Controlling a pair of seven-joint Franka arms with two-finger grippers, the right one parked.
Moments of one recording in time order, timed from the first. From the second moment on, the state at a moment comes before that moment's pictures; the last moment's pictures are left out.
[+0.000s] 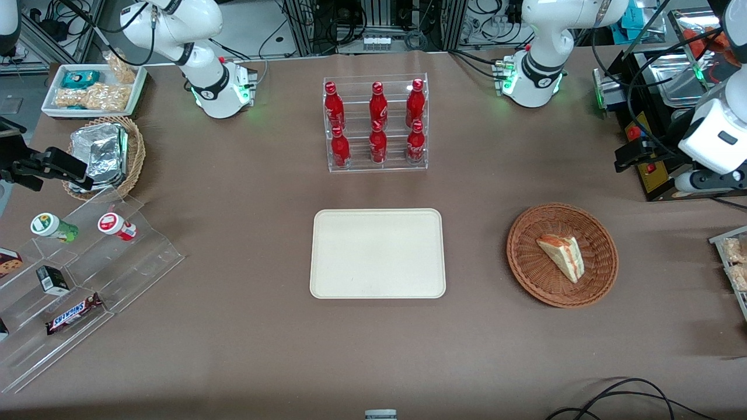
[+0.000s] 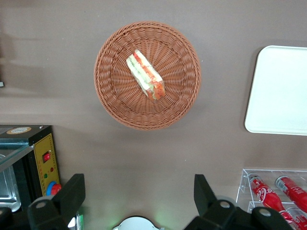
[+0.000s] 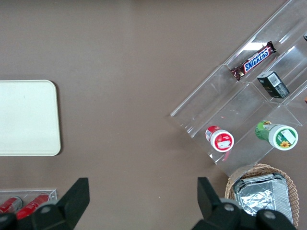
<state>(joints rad) -0.03 0.02 -0.03 -1.55 -0.01 1.46 -0.11</state>
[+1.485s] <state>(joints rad) -0.03 0.27 -0.03 -1.74 0.01 1.80 -0.12</state>
